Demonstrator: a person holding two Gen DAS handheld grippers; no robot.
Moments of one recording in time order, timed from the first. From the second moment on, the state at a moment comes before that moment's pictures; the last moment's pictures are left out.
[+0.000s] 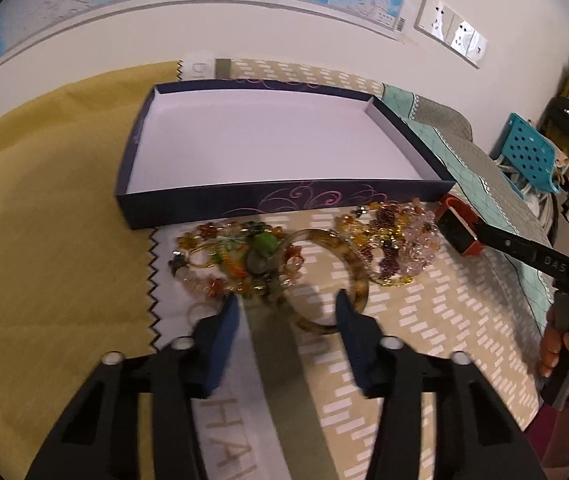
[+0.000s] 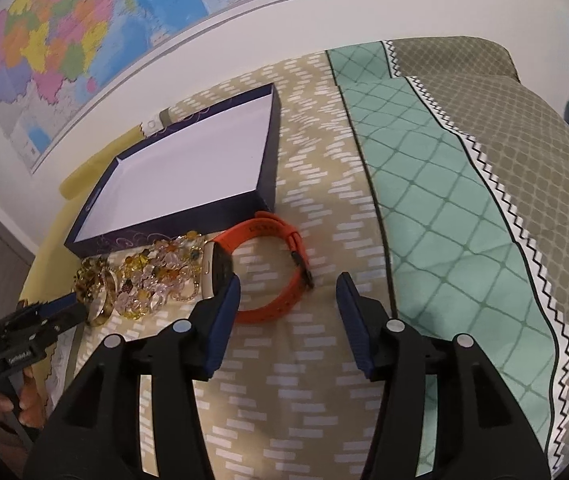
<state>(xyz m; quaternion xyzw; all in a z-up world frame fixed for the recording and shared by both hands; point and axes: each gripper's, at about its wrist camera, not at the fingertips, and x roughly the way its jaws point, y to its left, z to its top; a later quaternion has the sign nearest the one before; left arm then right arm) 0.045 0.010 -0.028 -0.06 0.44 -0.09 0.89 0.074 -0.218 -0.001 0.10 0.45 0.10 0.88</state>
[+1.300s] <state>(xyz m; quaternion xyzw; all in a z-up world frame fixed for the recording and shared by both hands) 0.016 -0.007 -0.032 0.03 0.44 -0.14 0.89 0.060 -0.209 -0.002 0.06 0.47 0.14 0.87</state>
